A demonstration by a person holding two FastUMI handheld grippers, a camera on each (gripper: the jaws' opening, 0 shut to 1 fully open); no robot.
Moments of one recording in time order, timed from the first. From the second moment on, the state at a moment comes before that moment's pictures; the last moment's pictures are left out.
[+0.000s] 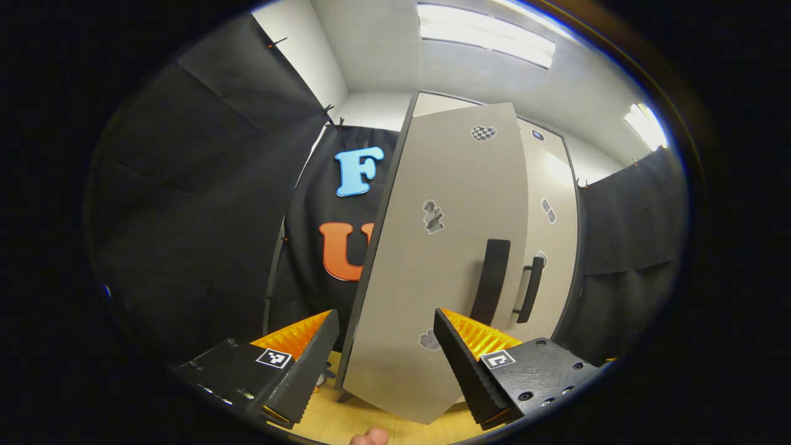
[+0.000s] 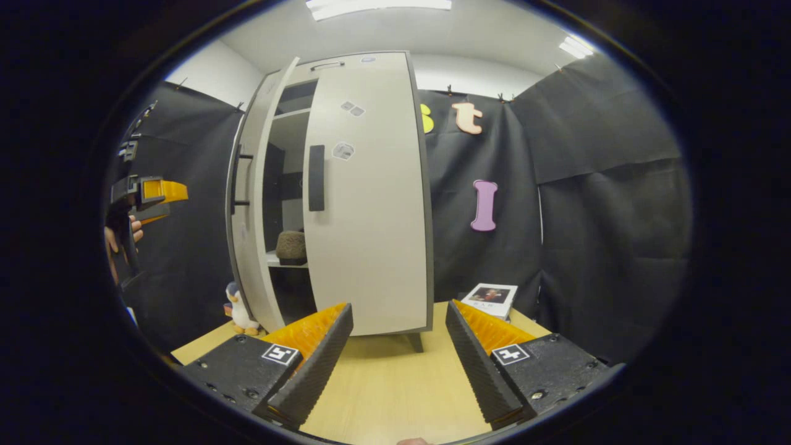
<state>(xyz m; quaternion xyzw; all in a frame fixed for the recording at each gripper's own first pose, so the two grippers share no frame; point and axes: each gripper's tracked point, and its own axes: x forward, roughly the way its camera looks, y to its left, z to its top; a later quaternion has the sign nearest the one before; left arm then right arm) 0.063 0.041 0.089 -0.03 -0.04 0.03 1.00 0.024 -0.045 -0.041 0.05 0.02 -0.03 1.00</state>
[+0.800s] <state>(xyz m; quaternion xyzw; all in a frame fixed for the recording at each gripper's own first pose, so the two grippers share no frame) -0.007 -0.054 -0.045 0.03 0.01 -0.01 1.00 0.014 -0.029 -0.074 0.08 0.06 -0.02 0.99</state>
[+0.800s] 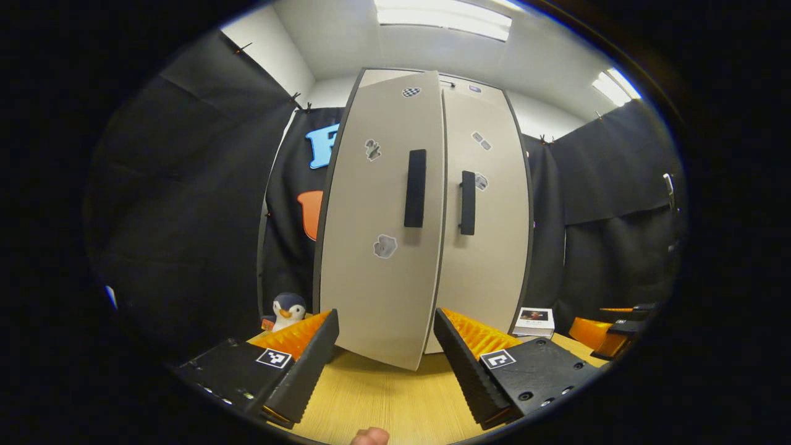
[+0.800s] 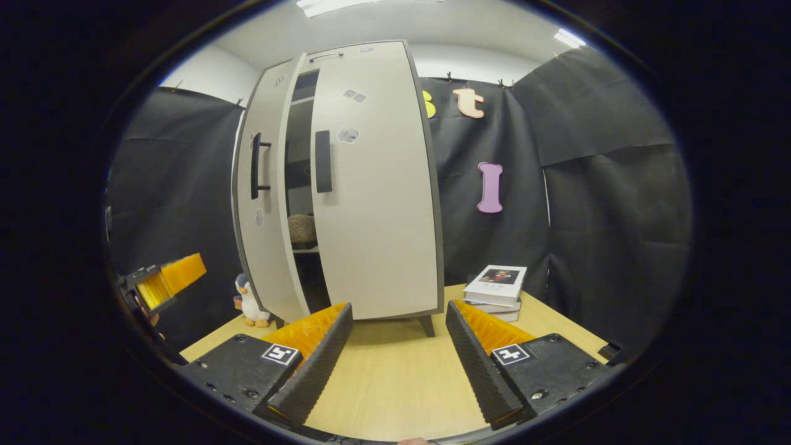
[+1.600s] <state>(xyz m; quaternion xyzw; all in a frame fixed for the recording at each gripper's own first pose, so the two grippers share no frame) -0.007 -0.063 -0.054 0.03 0.03 -0.01 1.00 0.014 -0.036 -0.065 0.09 0.05 -0.04 0.99</state>
